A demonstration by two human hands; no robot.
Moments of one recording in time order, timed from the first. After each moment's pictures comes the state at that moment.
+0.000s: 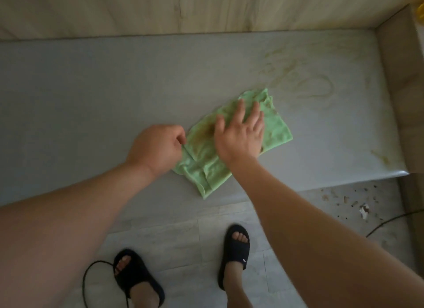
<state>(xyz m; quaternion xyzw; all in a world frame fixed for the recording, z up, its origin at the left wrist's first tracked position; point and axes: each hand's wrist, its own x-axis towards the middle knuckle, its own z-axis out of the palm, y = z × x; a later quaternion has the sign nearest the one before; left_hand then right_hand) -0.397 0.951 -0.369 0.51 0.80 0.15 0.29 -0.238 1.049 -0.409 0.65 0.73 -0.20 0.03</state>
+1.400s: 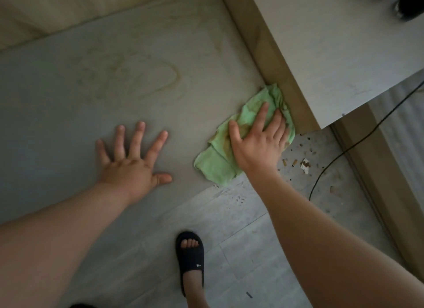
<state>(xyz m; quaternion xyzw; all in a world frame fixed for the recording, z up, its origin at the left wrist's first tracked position) -0.147 1.102 -0.408 0.63 0.66 -0.27 0.30 0.118 1.168 -0.432 0.80 0.59 -0.11 0.01</state>
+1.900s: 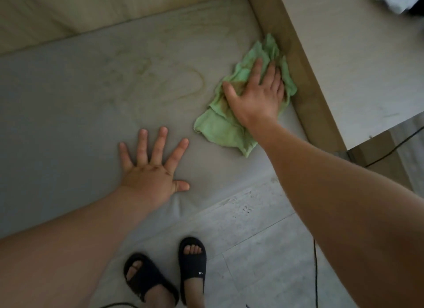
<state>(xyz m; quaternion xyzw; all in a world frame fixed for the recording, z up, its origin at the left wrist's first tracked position) -0.148 1.104 -0.416 0.63 0.66 -0.27 0.32 0.056 1.290 -0.437 0.73 0.67 -0.12 0.00</state>
